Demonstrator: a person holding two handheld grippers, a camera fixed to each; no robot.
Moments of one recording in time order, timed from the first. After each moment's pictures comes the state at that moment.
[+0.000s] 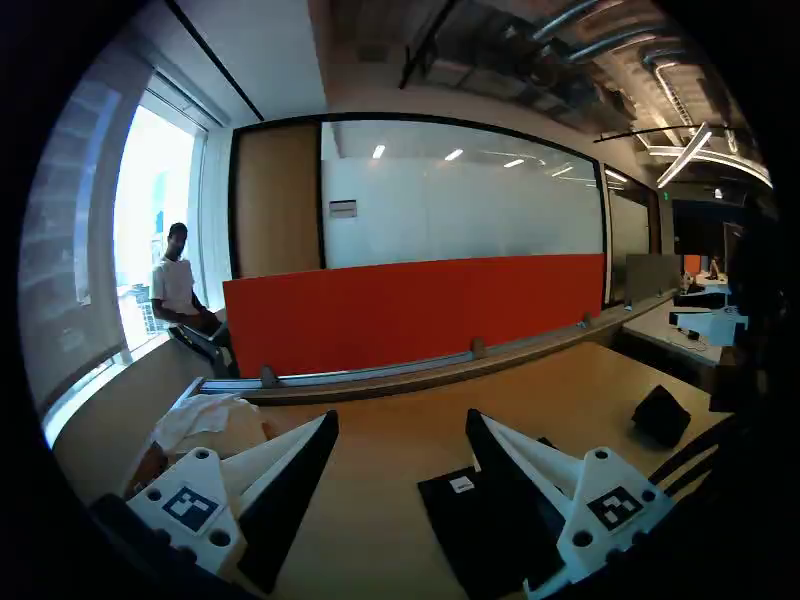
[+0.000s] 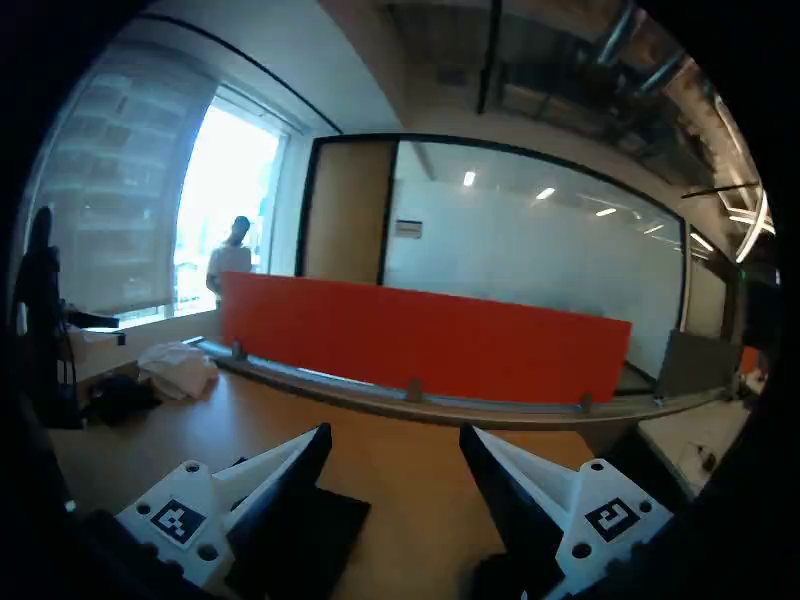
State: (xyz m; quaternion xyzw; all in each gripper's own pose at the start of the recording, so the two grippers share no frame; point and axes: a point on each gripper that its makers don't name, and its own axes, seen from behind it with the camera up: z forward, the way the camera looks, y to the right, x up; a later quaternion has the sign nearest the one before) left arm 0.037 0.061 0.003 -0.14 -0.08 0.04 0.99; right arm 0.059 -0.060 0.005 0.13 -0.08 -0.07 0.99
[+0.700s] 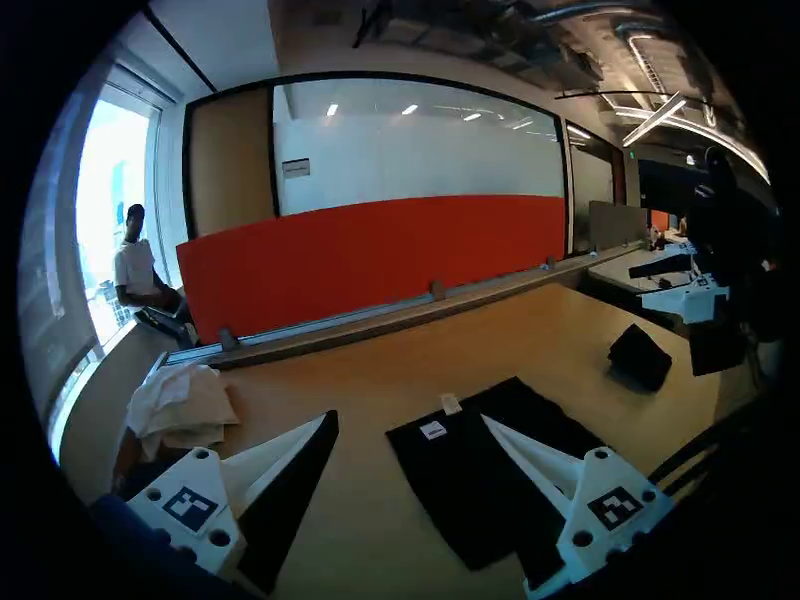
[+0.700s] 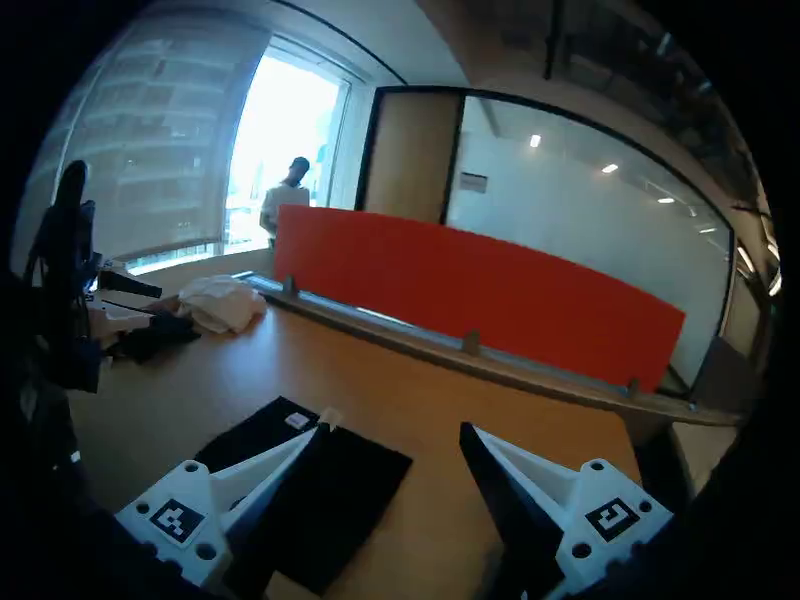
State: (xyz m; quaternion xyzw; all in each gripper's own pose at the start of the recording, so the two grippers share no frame) left arm -0.042 0.085 -0.008 -0.20 -0.15 0.08 0.96; right arm -0.015 -0.091 -0.003 0.20 -0.16 -0.11 0.96
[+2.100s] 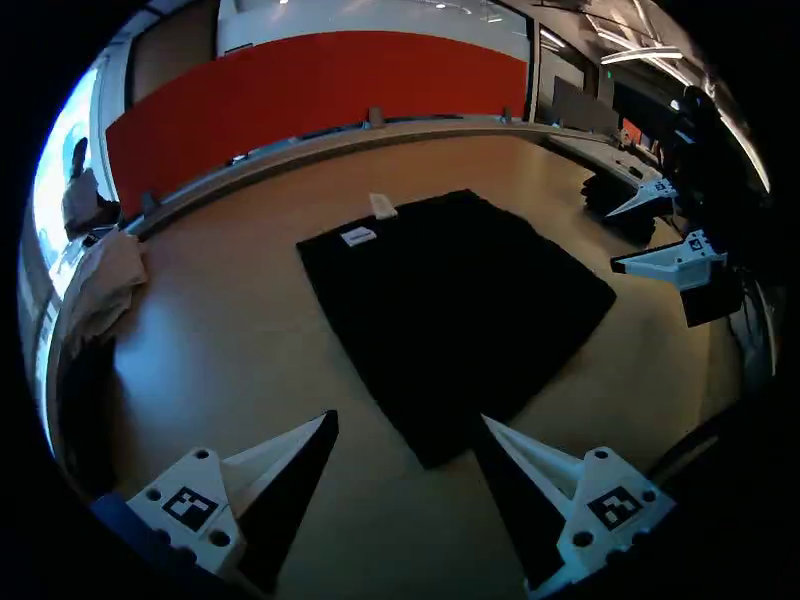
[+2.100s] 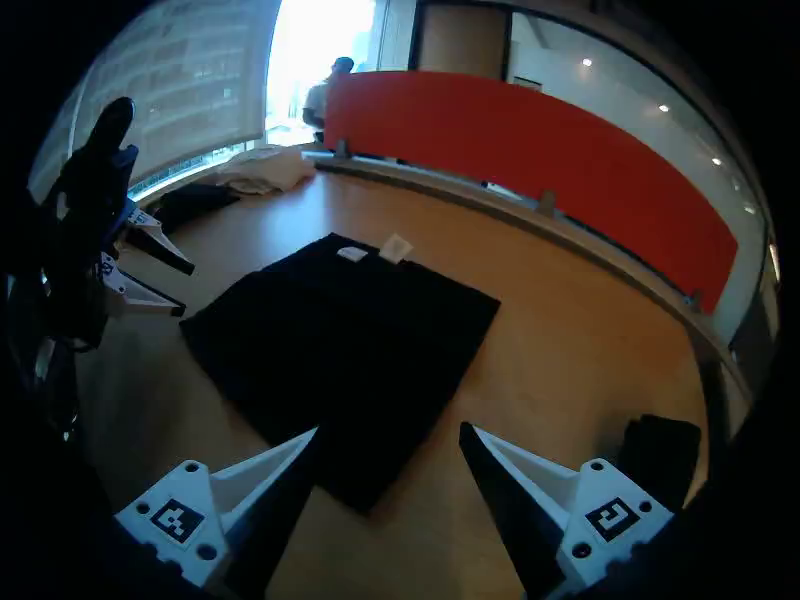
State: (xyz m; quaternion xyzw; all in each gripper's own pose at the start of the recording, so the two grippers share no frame) left arm -0.266 0.116 -0.069 -0.27 -0.36 0.12 0.89; right arm -0.233 -0.103 -0.072 0.26 -0.33 -0.14 0.90
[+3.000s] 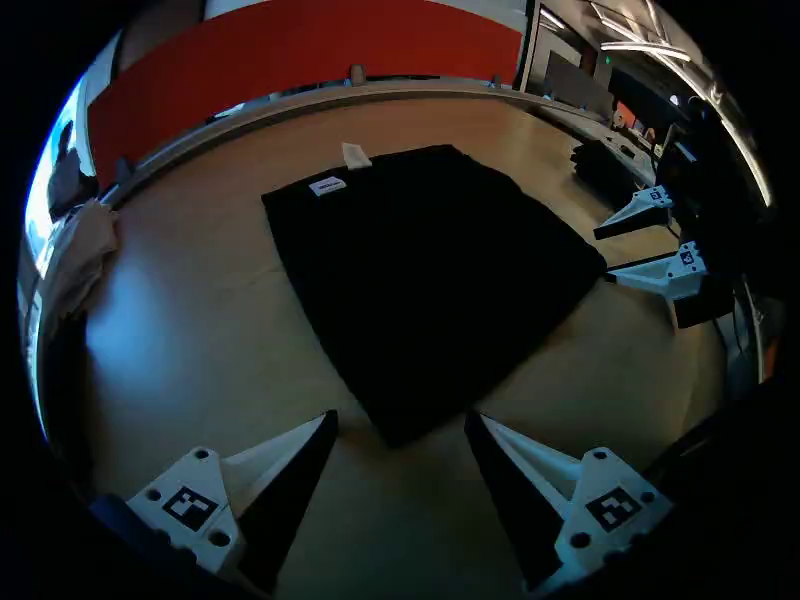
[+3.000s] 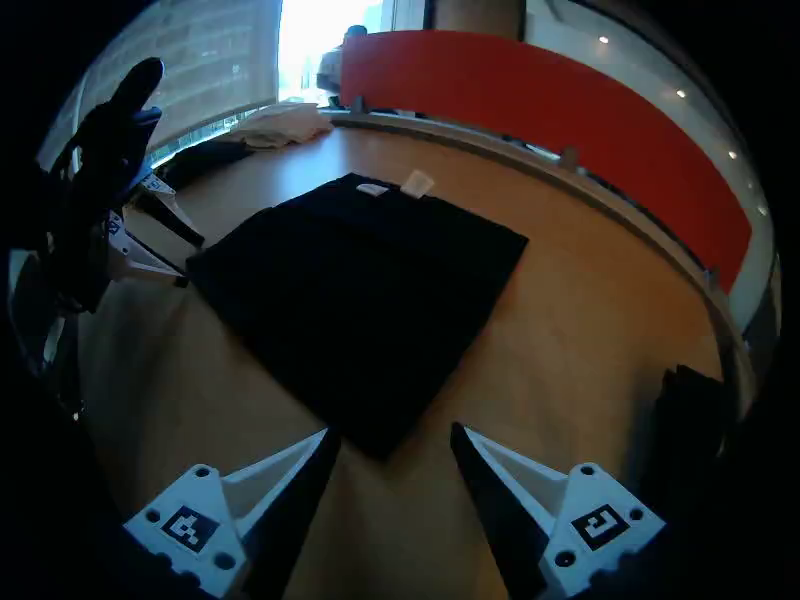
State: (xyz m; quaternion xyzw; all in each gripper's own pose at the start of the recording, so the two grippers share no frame) left arm -0.297 0.128 -0.092 -0.29 -0.42 0.12 0.85; right arm -0.281 -0.093 -0.102 0.28 -0.38 -0.15 0.87
